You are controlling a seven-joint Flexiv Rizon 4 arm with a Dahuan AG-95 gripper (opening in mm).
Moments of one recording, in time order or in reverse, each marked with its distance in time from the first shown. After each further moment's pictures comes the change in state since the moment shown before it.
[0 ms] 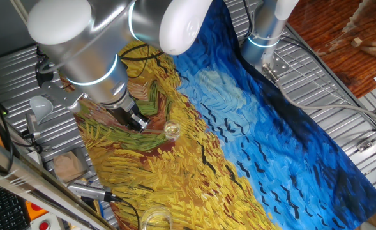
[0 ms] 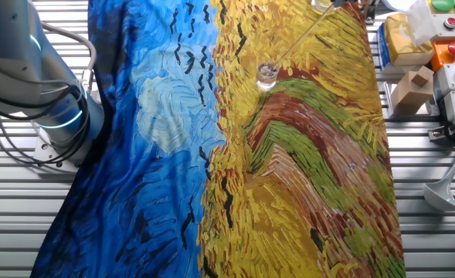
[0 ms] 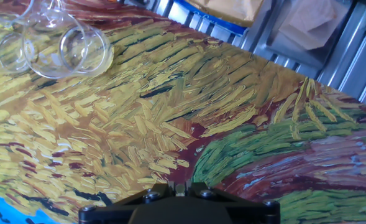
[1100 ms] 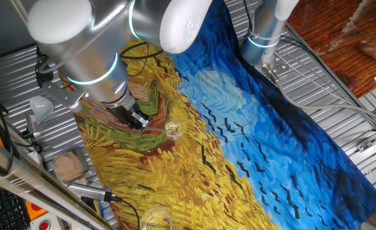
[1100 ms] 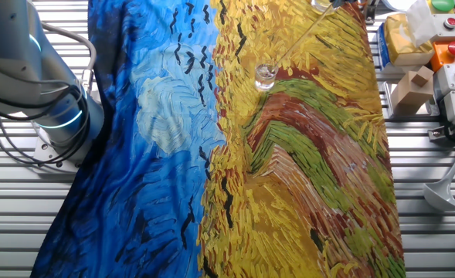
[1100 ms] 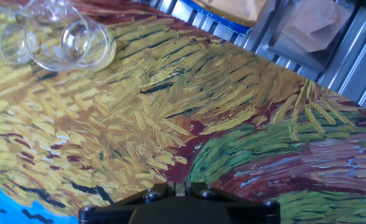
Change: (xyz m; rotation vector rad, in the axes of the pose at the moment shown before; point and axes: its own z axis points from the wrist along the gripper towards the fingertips) arm 0.003 -0.001 -0.005 -0.008 0.002 -0.014
